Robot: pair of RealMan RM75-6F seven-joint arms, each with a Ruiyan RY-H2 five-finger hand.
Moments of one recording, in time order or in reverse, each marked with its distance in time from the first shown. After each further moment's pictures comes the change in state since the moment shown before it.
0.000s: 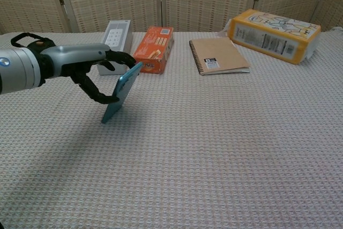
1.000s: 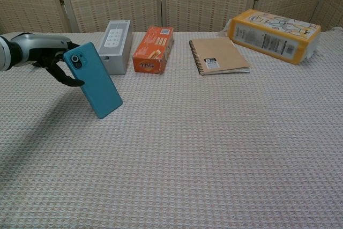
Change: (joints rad) left arm 0.007 0.075 -0.028 0.203 -0.087 -0.178 -0.208; right arm -0.008 0.005 -0.003 -0.012 -0.002 0.010 -0.011
